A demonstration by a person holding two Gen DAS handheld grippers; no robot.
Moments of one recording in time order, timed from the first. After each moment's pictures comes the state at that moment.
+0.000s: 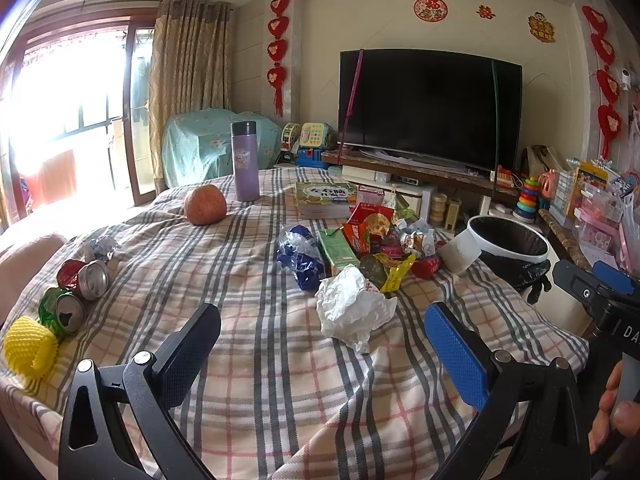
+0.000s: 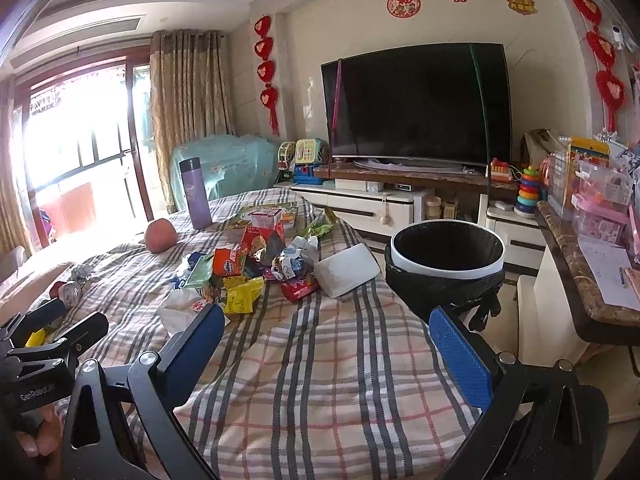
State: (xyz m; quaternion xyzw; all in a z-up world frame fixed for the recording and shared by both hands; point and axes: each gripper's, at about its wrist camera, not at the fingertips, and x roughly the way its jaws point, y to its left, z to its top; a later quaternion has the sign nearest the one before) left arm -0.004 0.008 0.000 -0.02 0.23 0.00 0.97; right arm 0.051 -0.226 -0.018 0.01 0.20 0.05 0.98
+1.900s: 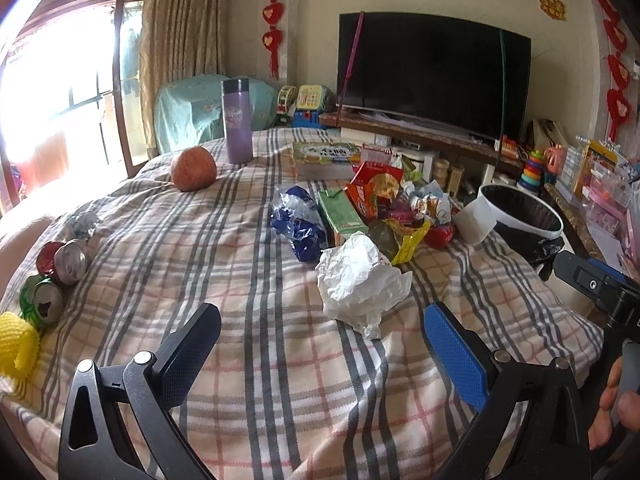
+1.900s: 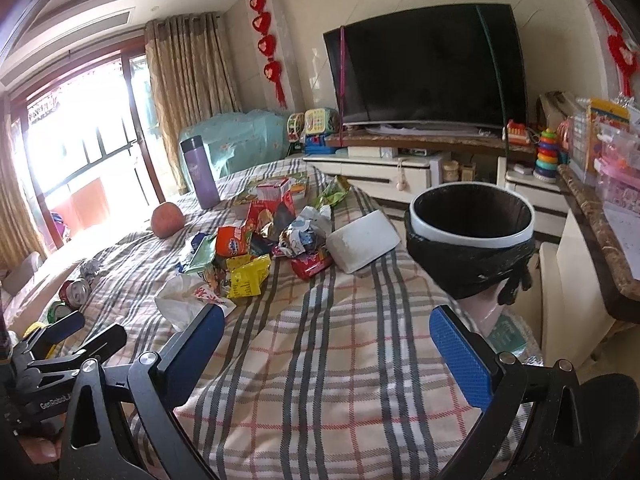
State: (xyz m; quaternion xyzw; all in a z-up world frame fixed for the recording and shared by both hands) left arm 0.043 0.011 -0.014 -0.02 0.31 0.00 0.95; right arm 0.082 -0.227 -0.036 0.04 0.26 0.08 0.96
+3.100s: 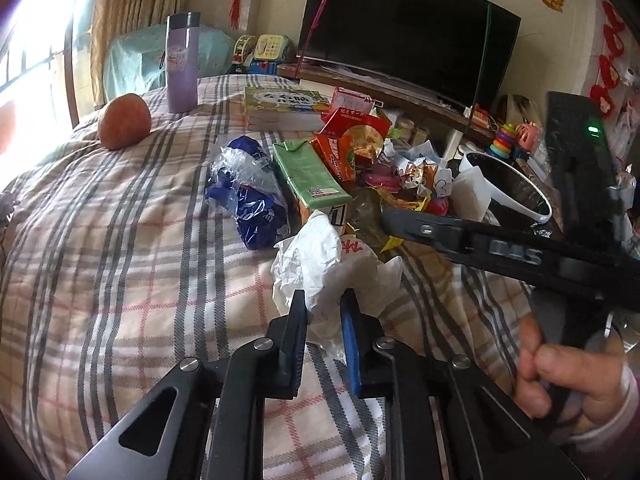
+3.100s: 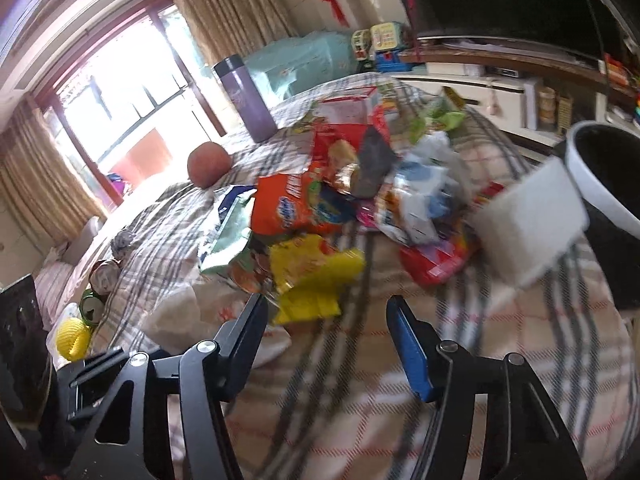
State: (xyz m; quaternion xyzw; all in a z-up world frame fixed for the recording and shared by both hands) left arm 0.148 0.032 -0.054 -0.06 0.38 -0.09 0.92; right arm 0.215 -0.157 -0.085 0.07 0.40 0.23 0.88
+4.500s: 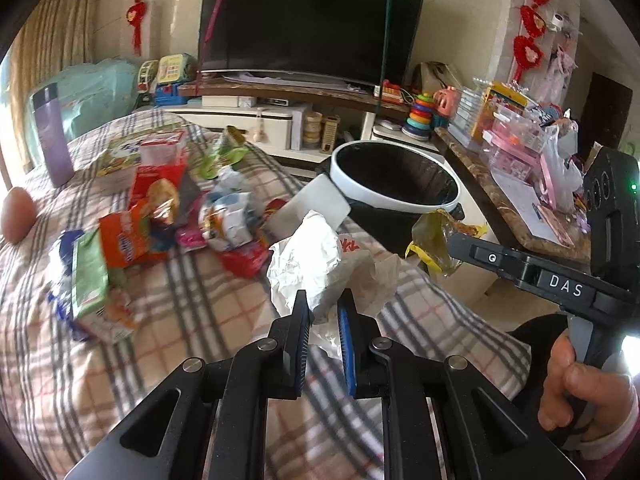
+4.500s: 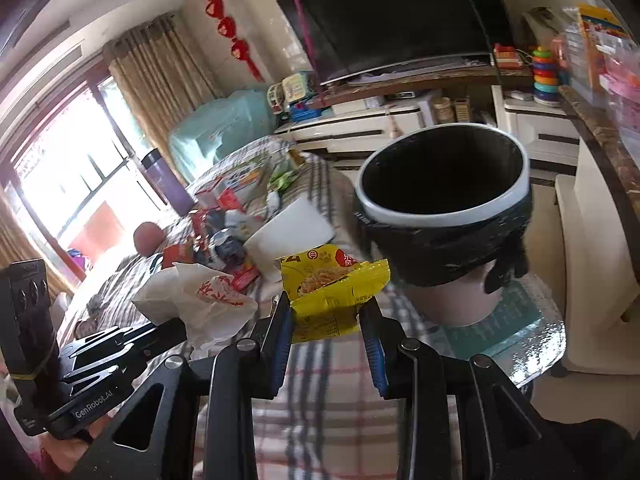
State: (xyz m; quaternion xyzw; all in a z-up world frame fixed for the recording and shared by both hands) left arm 0.190 -0.098 -0.021 0.01 0.38 -0.21 0.90; right arm 0.157 -0.325 -0.053 0.14 0.34 0.10 0.92
